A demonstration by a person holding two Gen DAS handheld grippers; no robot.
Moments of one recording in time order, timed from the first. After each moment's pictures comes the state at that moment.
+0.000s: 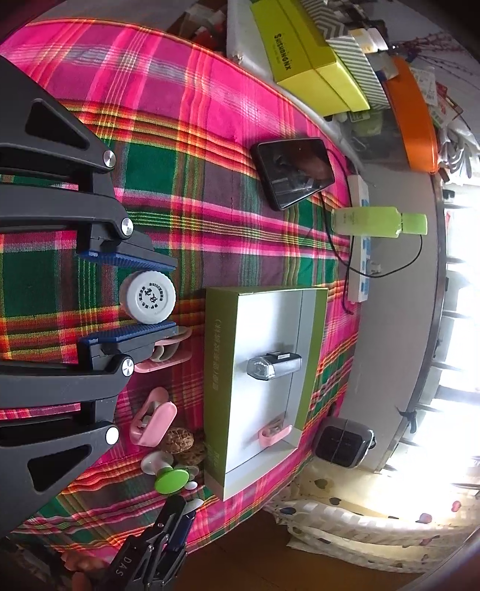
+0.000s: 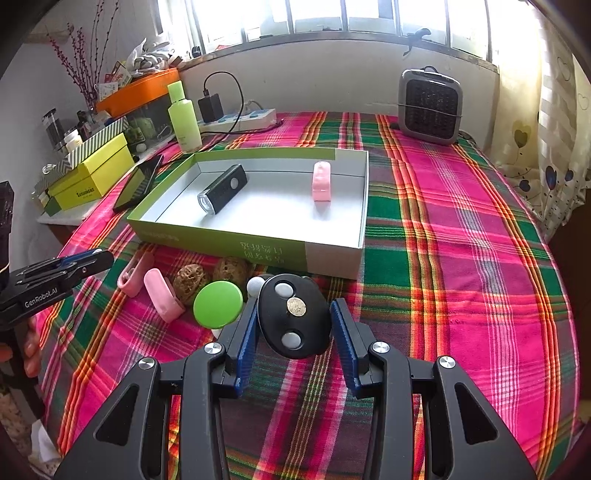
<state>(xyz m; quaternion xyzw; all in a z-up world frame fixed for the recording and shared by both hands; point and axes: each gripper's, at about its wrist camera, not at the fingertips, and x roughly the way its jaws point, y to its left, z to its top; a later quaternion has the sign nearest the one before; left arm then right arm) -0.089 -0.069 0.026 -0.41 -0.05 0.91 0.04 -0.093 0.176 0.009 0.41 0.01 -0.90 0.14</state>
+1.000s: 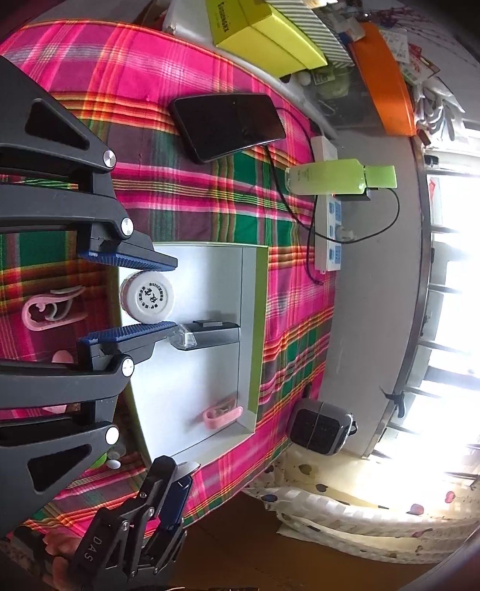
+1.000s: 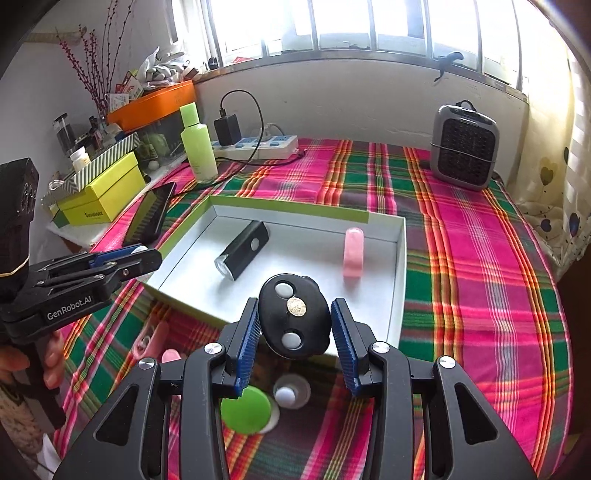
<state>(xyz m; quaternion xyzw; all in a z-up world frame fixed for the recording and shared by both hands) -0.156 -0.046 0.054 -0.39 -0.06 0.91 0.07 -0.147 0.146 0.039 0.39 0.02 -0.90 0.18</state>
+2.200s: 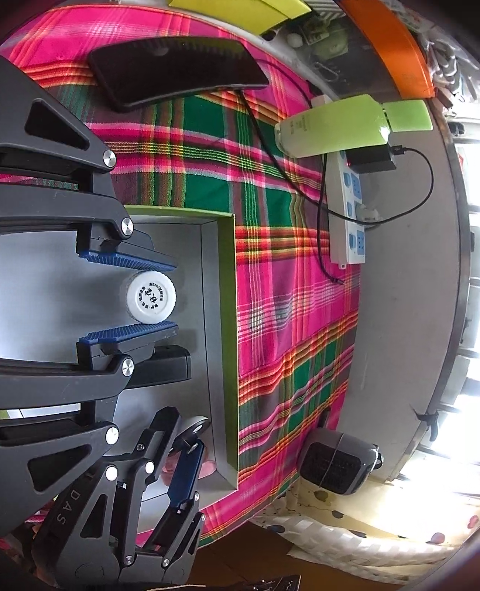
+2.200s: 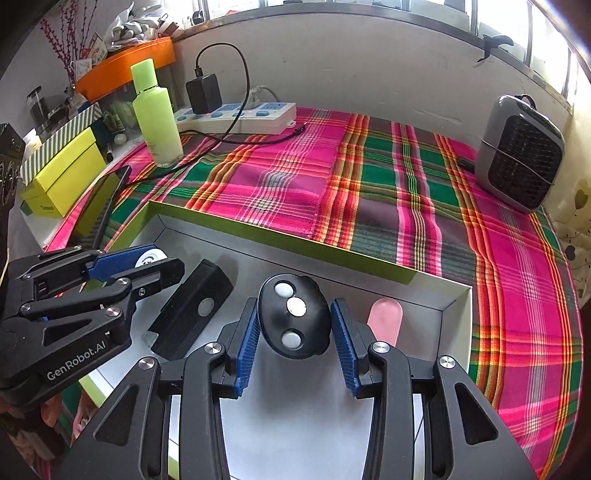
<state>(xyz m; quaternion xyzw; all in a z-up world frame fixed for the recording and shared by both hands) -0.255 -0.027 0.020 -0.44 -0.03 0.90 0.07 -0.250 0.114 0.001 0.45 0.06 -0.88 0.17</state>
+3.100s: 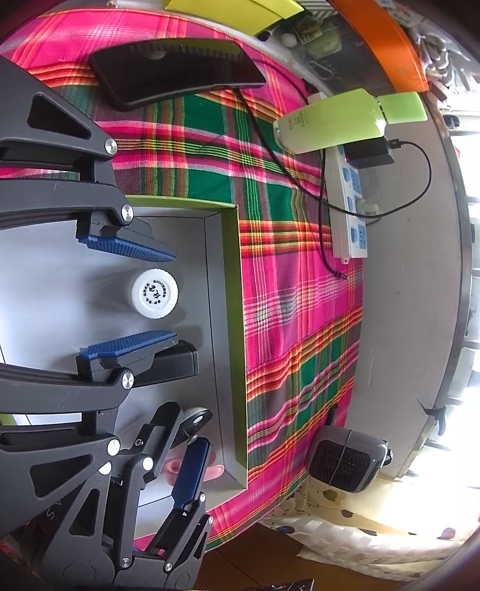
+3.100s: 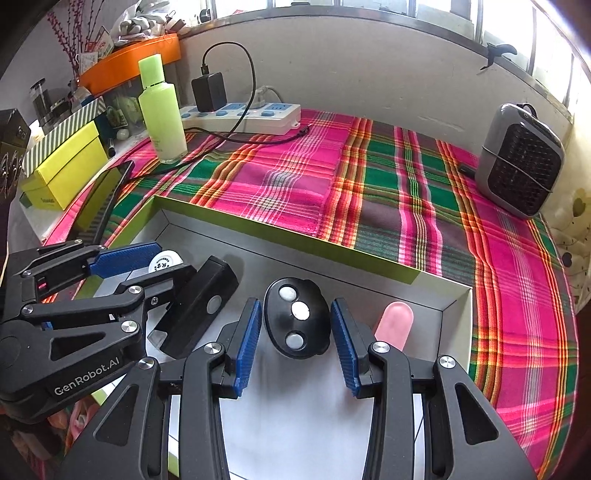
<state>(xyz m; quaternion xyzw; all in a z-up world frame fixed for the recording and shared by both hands) -0.253 -0.021 0.019 -0.44 -0.02 0.89 0.07 -0.246 0.108 0.002 0.44 0.07 -0.88 0.17</state>
